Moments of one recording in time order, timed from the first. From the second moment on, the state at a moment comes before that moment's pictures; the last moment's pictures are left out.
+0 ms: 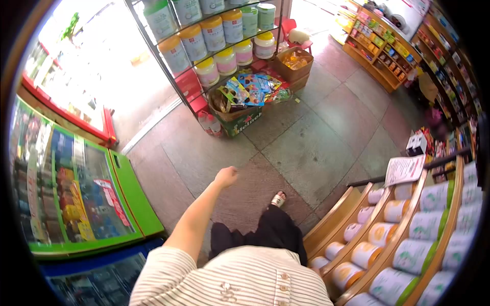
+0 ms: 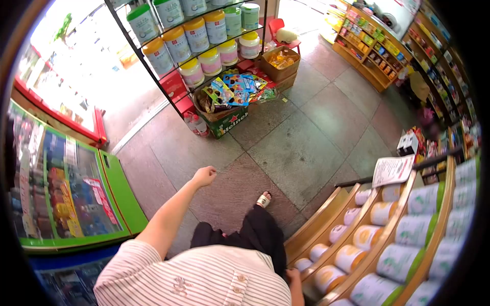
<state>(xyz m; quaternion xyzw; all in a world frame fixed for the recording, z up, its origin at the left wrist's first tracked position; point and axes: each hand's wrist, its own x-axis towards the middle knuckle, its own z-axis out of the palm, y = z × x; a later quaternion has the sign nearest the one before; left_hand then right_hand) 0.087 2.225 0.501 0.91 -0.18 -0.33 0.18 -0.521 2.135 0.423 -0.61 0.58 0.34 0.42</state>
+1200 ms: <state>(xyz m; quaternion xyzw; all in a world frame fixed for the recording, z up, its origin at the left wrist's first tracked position) 0.315 0.992 0.253 0.76 -0.53 -0.36 0.10 -0.255 1.329 0.232 -0.31 0.79 0.22 0.49</state>
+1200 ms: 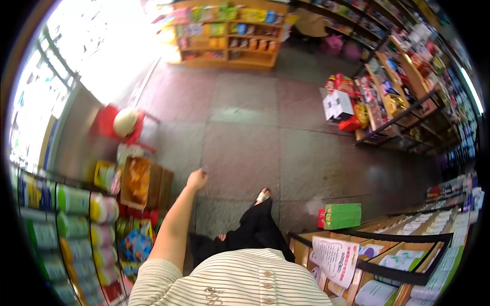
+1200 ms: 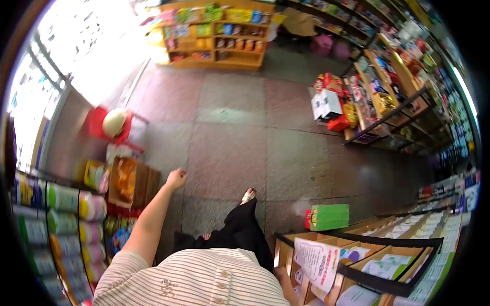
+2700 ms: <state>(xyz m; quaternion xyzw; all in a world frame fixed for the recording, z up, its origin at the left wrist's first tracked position) -0.056 -0.295 0.209 0.65 -0.54 -0.49 0.22 -0.531 -0.362 0.130 -0.34 0.78 -0.16 0.50</state>
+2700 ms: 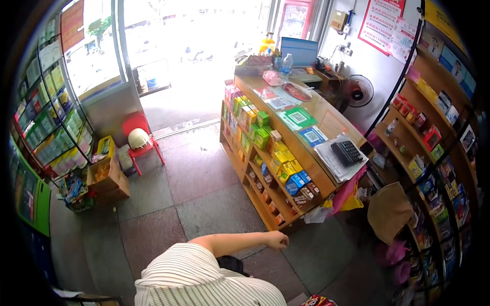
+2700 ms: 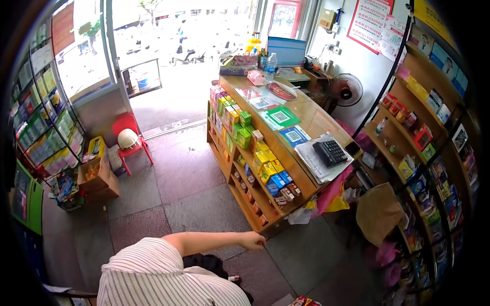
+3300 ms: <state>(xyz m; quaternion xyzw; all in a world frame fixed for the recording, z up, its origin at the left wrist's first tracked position) -0.049 -0.793 0.161 0.61 -0.49 -0.50 0.37 -0.590 -0.608 0.004 -0.70 0.52 0.41 0.27</state>
